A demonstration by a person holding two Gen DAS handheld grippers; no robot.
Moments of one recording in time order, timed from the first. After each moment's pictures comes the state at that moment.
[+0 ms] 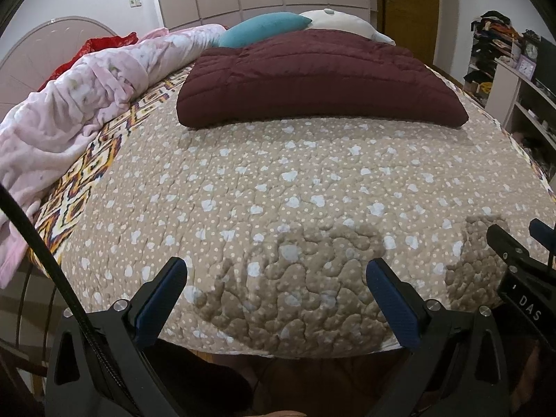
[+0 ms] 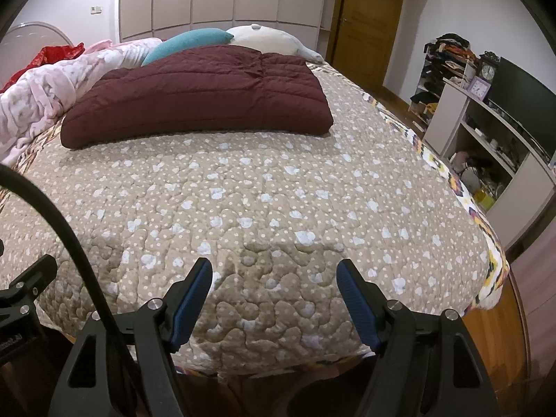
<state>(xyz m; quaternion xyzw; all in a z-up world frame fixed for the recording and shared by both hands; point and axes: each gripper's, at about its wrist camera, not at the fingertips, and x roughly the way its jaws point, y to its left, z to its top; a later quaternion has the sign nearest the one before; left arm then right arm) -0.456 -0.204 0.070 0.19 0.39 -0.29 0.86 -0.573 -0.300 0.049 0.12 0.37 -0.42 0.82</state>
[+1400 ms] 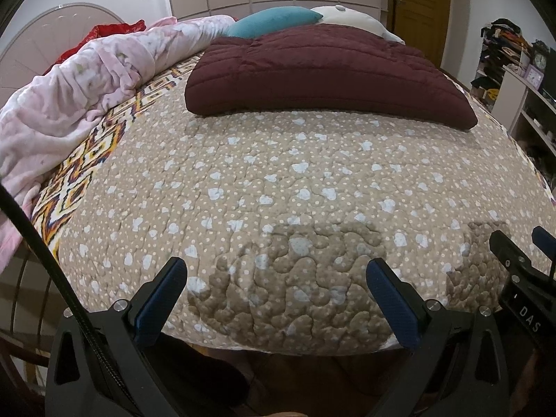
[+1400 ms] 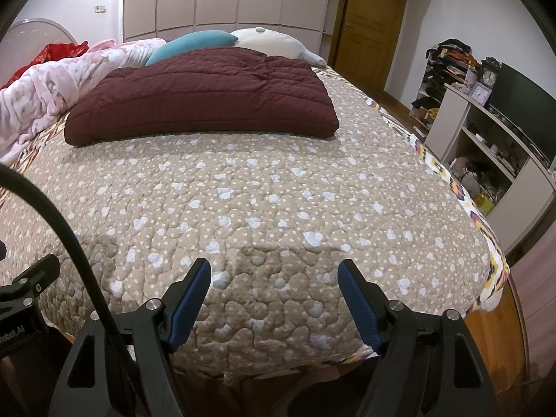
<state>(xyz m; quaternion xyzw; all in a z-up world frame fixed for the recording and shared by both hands) -0.447 -0.197 0.063 0.17 0.41 -0.27 0.86 -0.568 -0.291 0.047 0.12 0.37 -0.42 0.82</state>
